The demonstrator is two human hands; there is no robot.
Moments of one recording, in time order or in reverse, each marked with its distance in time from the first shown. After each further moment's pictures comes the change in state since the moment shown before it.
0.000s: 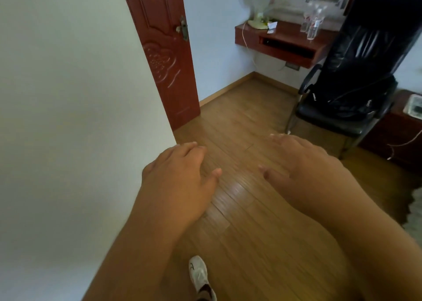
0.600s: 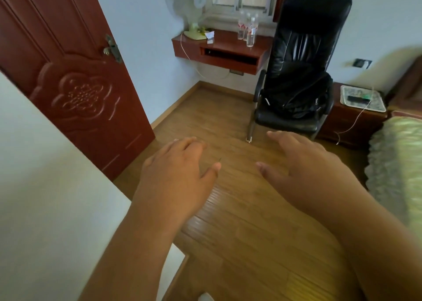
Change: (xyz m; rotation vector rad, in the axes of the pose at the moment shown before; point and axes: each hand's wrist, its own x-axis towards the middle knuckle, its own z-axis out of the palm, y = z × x) left_hand 0.262 -0.007 -0.027 -0.067 -0.021 0.403; right_hand 0.189 -0.026 -0.021 -0.013 0.117 0.293
